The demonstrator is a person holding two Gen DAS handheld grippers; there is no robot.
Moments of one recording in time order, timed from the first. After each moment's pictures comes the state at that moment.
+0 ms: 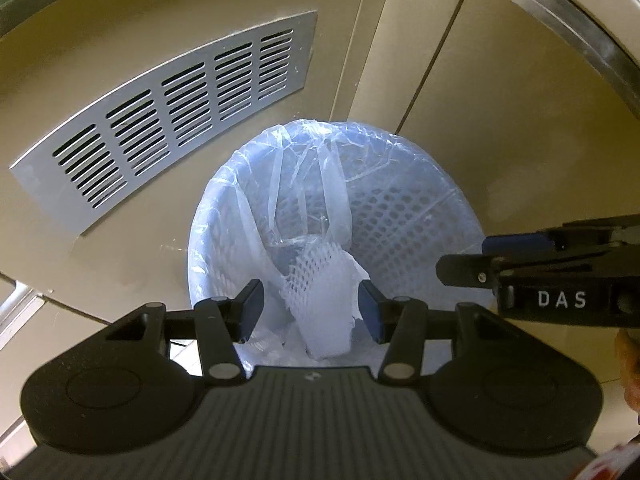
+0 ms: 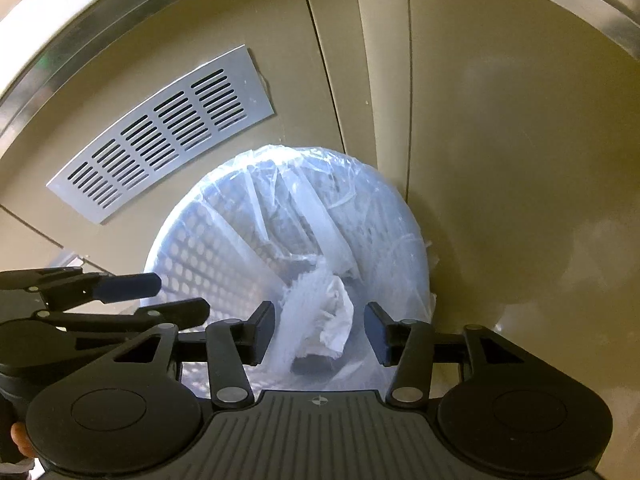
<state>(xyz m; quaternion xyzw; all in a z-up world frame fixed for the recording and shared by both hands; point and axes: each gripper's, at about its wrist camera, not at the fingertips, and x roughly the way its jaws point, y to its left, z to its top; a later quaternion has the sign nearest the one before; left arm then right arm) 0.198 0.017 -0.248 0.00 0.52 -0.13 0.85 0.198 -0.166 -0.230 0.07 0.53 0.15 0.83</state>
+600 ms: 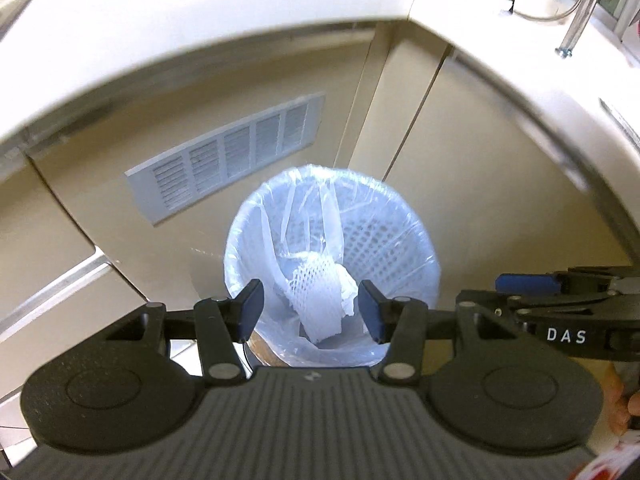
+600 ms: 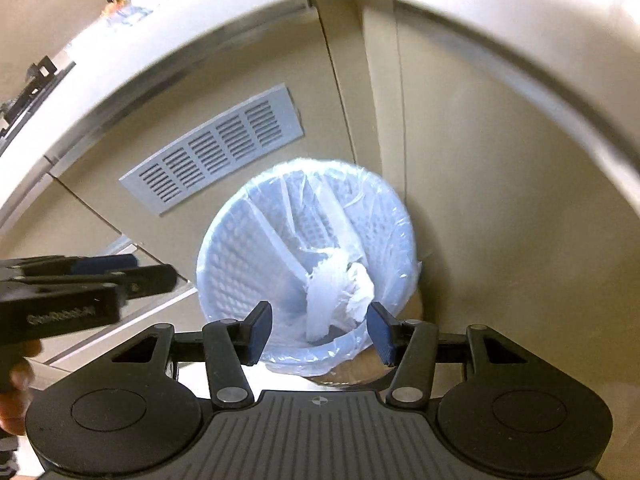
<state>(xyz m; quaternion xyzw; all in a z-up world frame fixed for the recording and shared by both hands) 0.128 0.028 -0.150 -0.04 0.47 -0.08 0.88 0.130 -0.186 -0.149 0.07 0.50 0.17 0.85</state>
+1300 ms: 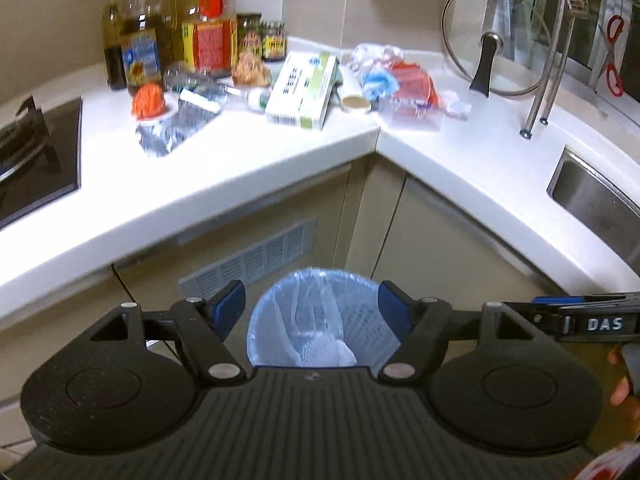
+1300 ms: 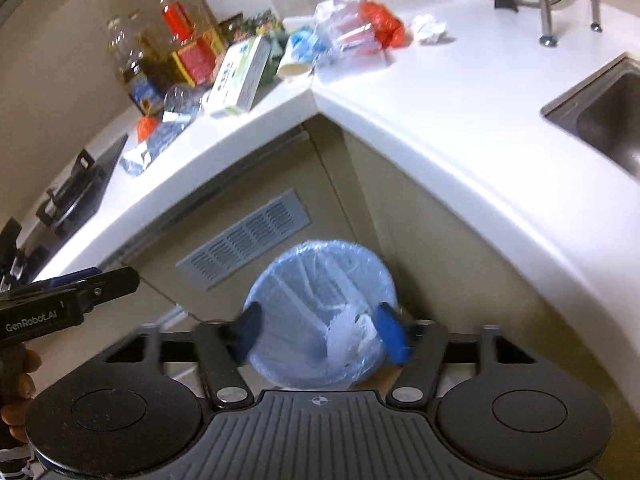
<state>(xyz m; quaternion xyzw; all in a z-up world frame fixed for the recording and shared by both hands) 0.088 0.005 -0.027 -0.01 0.36 -0.05 0.93 0.086 -0.243 -0.051 0.15 0.42 0.16 0.88</state>
